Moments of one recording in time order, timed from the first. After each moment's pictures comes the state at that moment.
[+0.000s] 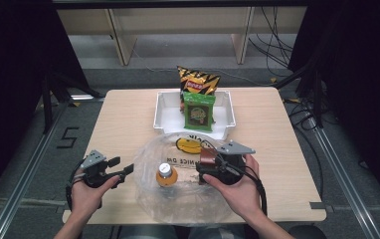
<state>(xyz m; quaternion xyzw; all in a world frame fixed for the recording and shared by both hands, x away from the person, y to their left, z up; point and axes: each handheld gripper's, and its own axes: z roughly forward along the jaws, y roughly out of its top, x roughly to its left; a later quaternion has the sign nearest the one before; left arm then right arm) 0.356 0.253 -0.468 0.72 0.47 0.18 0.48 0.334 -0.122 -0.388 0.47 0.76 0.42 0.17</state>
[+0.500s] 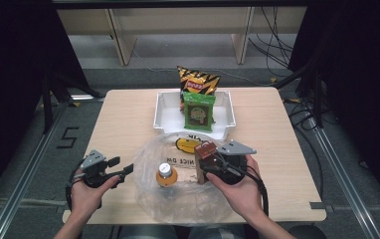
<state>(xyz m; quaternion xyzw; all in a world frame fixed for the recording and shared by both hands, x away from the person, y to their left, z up) 0.356 0.253 -0.468 0.72 0.47 0.18 0.48 0.335 -0.128 -0.387 0.44 0.77 0.42 0.20</state>
